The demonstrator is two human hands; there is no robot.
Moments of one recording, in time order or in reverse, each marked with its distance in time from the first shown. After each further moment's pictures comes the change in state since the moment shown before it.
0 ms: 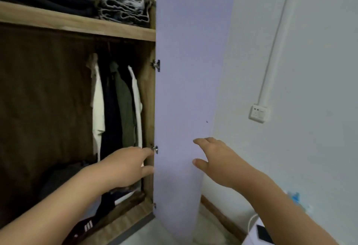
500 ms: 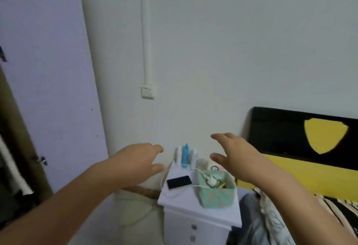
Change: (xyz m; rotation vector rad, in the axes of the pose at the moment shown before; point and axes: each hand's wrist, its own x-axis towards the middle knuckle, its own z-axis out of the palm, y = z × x) left_hand -0.012 0.246 0.043 0.109 -0.080 0.693; right_hand -0.261 0.115 -0.033 -0.102 0.191 0.755
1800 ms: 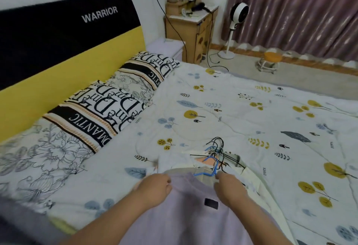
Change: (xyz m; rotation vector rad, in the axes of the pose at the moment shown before) left_hand -0.091 0.655 0.393 0.107 -0.586 1.175; right_hand -0.623 0.375 0.209 0.364 -0.087 1.719
